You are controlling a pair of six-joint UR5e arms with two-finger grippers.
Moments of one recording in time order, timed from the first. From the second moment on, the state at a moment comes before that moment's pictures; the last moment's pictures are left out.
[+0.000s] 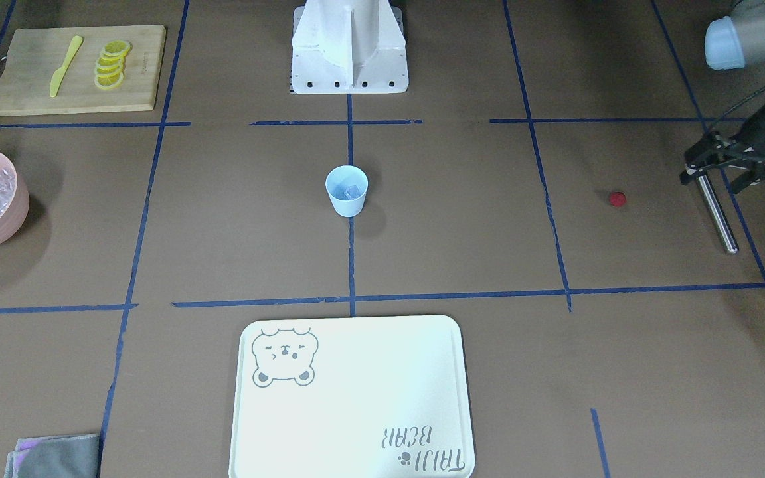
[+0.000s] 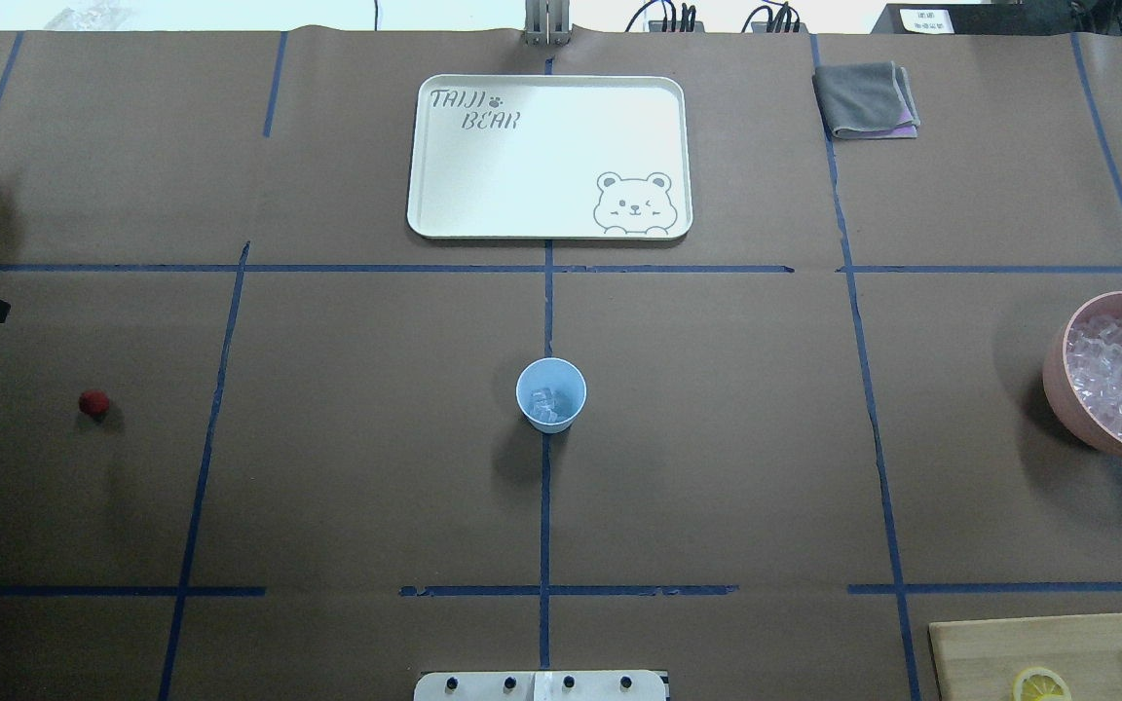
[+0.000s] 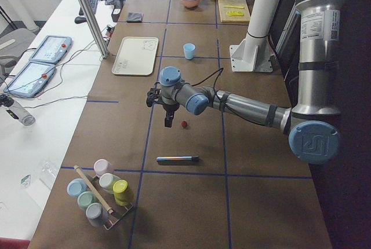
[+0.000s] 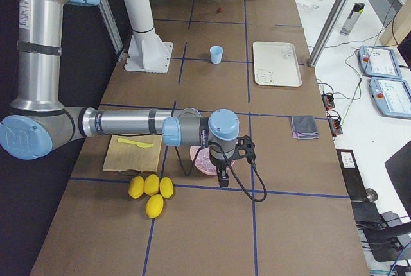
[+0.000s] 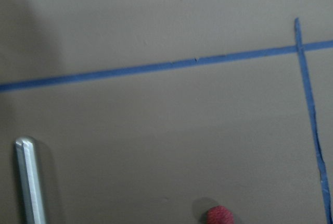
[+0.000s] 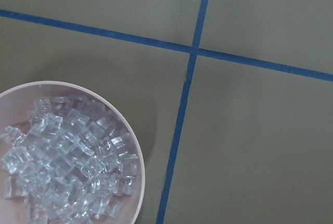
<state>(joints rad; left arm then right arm) -1.02 -1.52 -1.82 -1.96 -2.20 -0.67 1.56 -1.70 1.75 -1.58 2.34 -0.14</state>
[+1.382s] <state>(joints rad) -0.81 -1.52 -1.67 -2.18 -2.06 -0.89 1.56 -1.71 1.75 -1.58 2.34 -0.15</state>
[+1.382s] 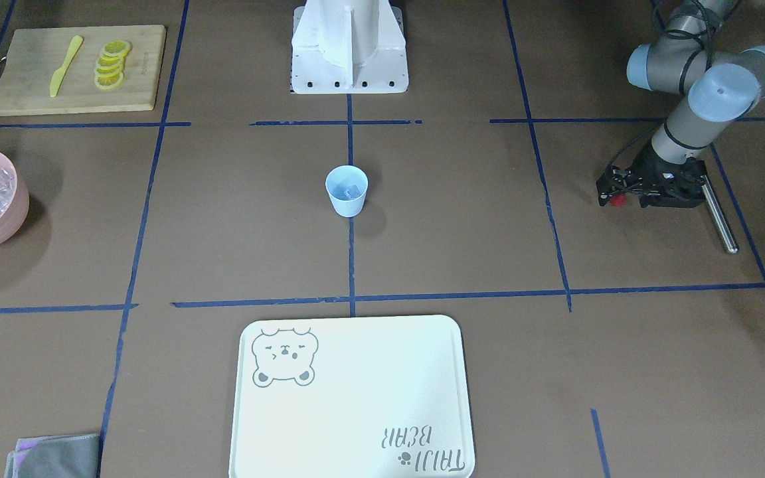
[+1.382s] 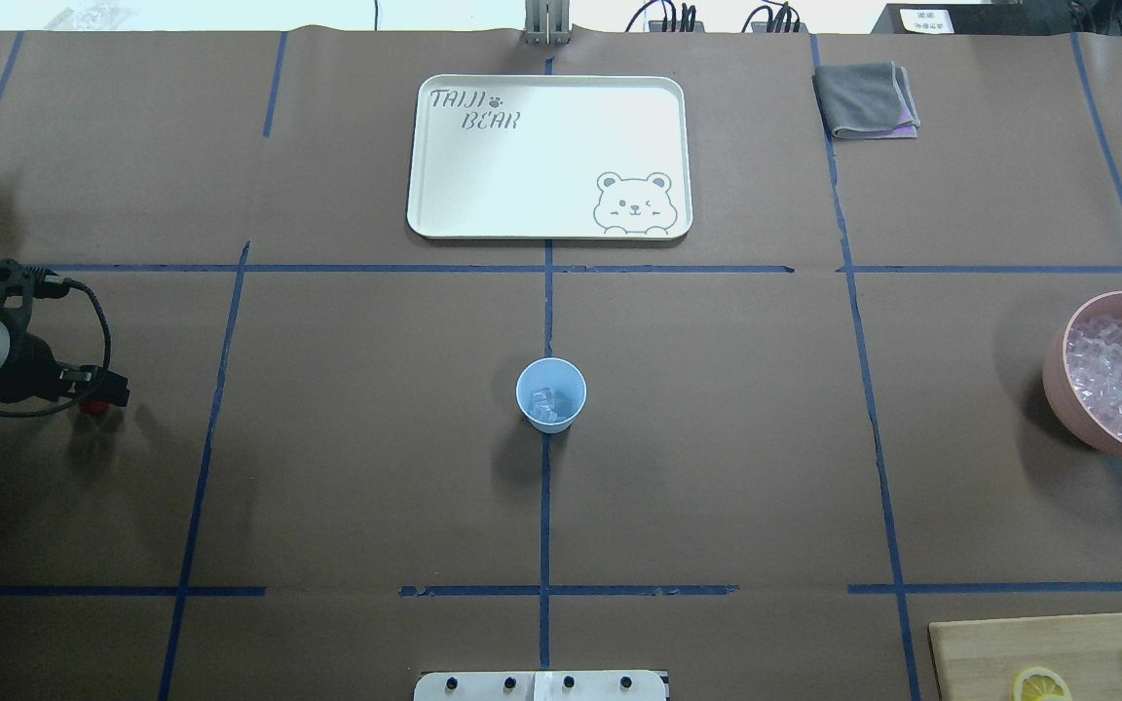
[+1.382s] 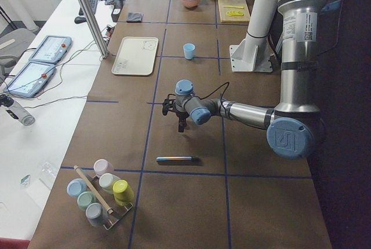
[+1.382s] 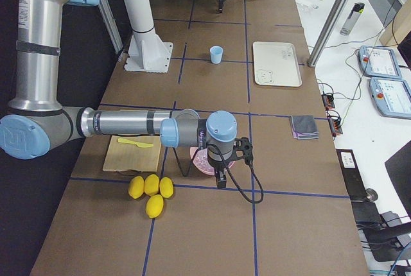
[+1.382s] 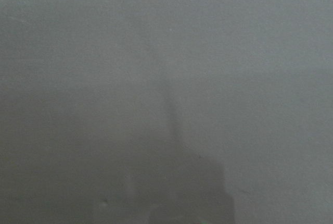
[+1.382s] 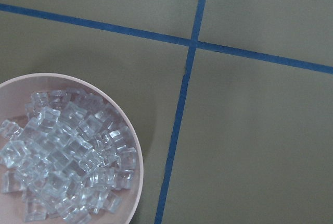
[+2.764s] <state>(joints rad) -0.79 -1.90 -1.93 -1.62 -2.07 -0.94 1.56 -1.71 1.76 -1.58 2.34 -0.14</state>
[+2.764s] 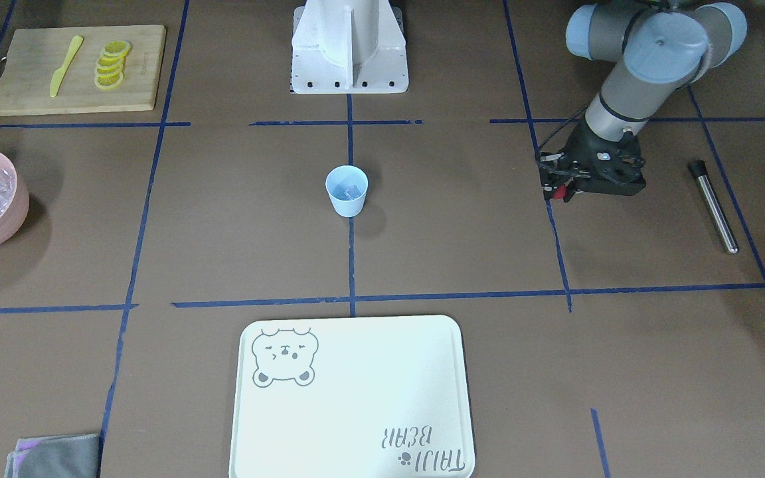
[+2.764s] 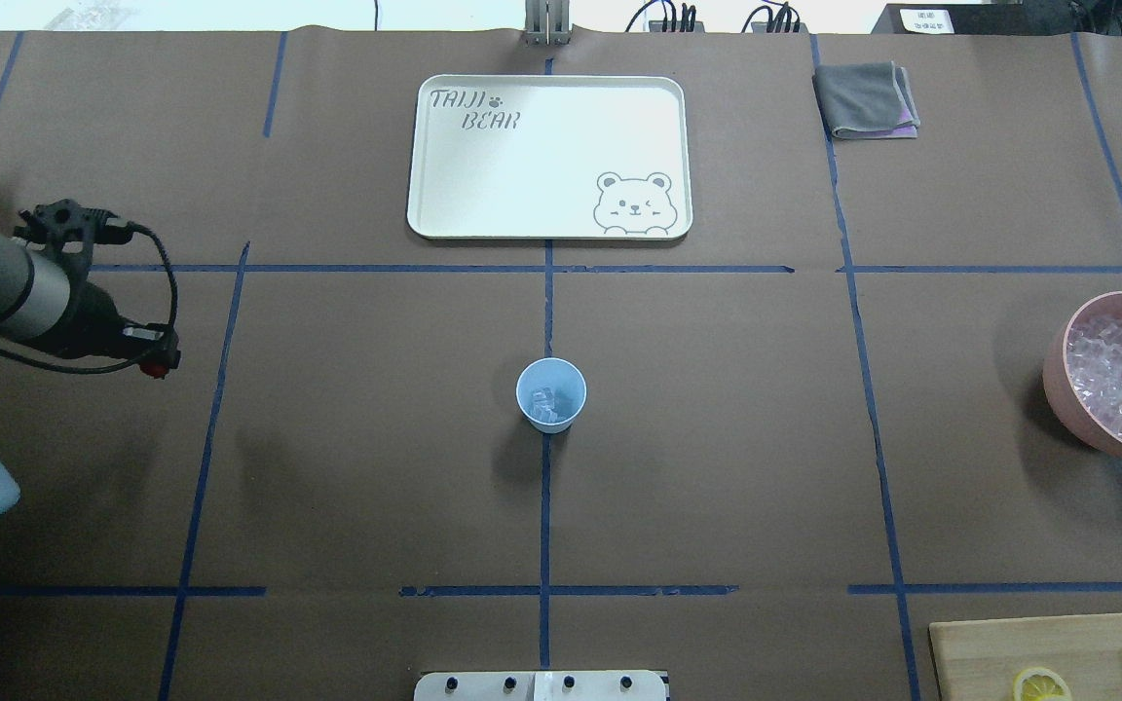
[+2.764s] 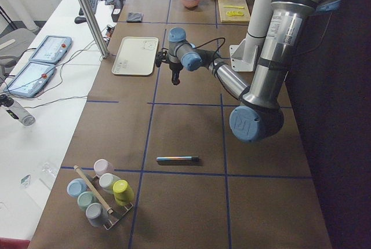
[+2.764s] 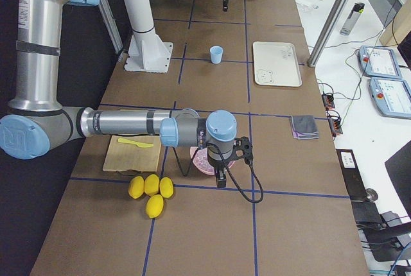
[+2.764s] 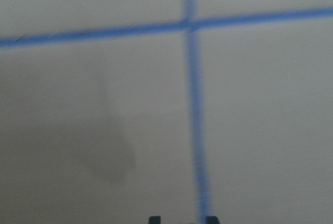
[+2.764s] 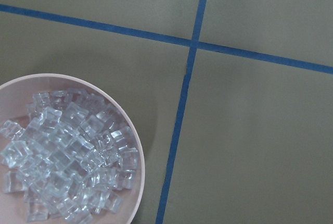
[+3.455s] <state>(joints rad) -0.55 -2.26 -1.81 -1.49 -1.91 -1.29 1.56 -1.71 1.76 -1.58 2.34 -0.14</state>
